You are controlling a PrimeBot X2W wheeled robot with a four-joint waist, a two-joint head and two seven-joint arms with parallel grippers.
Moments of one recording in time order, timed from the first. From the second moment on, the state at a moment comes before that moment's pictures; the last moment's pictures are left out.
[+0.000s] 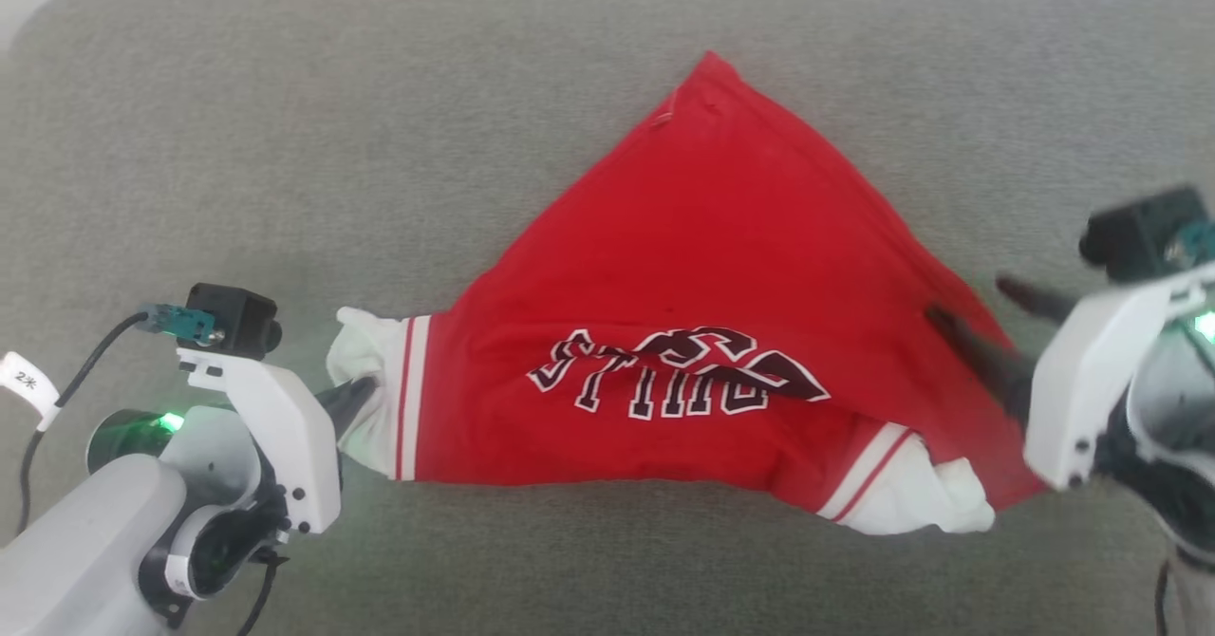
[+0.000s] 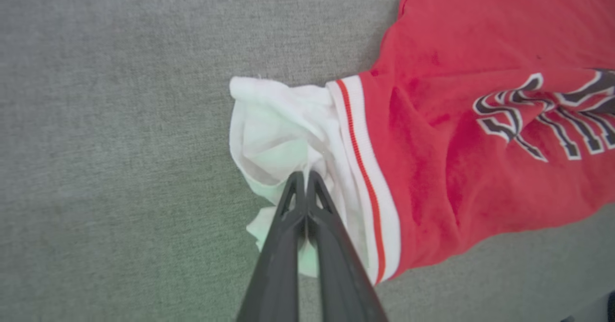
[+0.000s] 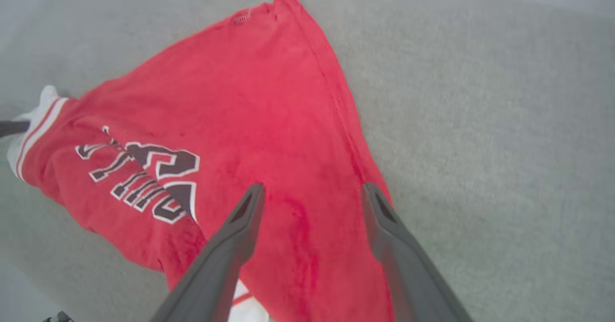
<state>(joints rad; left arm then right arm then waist) -0.49 0.77 -0.71 0.08 -1.11 0.18 0.35 -0.26 -0.33 0.03 -0.30 0.52 0.13 0.92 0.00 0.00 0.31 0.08</state>
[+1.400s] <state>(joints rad) -0.70 0.51 -0.79 0.33 -1.06 0.00 0.29 -1.19 -0.48 0.71 0.77 0.78 0.13 0.93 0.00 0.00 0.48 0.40</state>
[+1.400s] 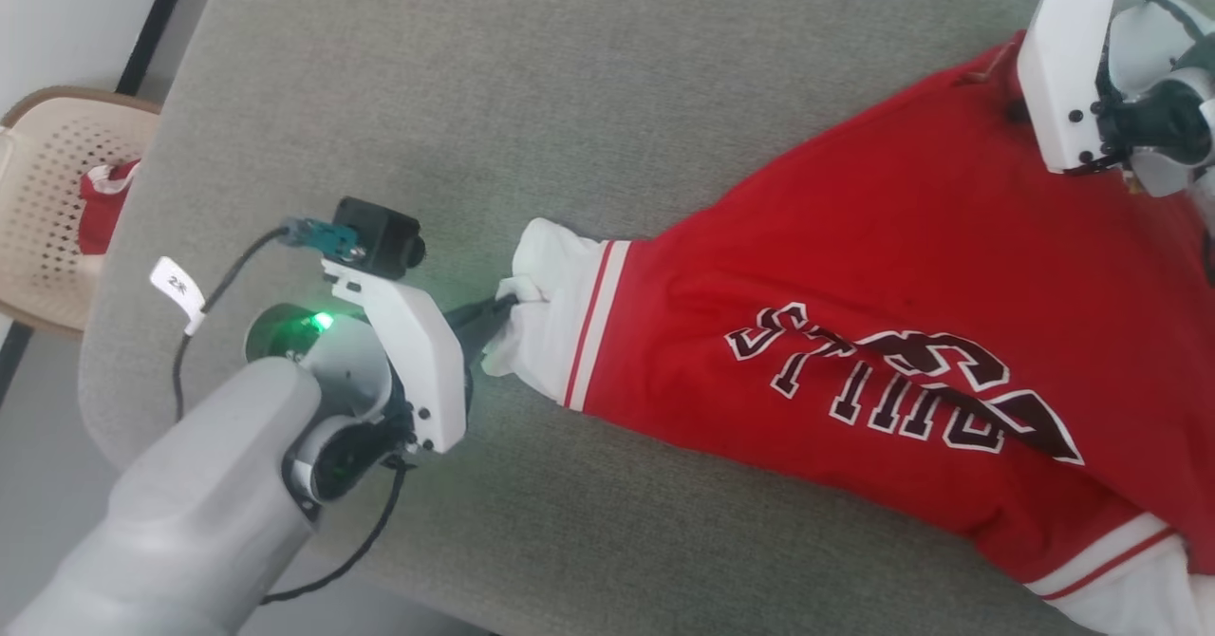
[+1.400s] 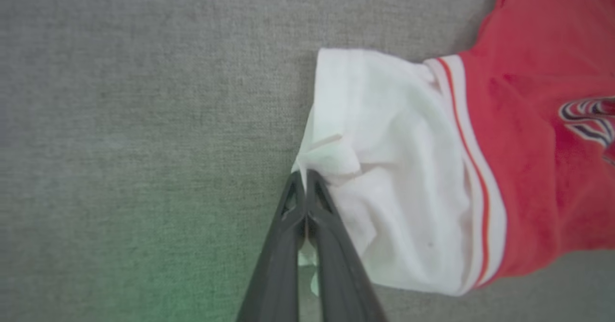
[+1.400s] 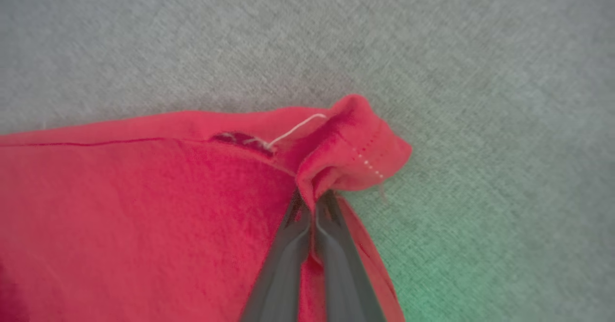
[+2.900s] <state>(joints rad) -1.25 0.77 -0.70 0.35 -0.92 0.07 0.56 -1.22 -0.59 0.69 0.44 0.88 0.13 0.63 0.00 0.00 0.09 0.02</state>
